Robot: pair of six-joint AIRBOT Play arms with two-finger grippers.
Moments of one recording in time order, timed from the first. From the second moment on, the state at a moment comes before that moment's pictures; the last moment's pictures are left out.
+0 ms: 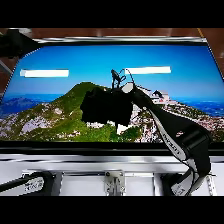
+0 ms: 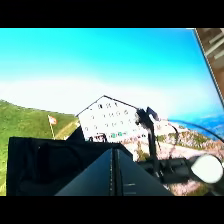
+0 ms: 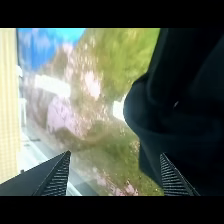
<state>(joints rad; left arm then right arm) 0.14 -1.31 1.79 0.72 -1.29 -1.37 0.52 -1.82 1.49 -0.50 0.73 1.45</state>
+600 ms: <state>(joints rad) 0.14 -1.29 1.77 0.73 -1.32 -1.35 0.16 -1.74 1.39 -1.02 1.23 1.61</state>
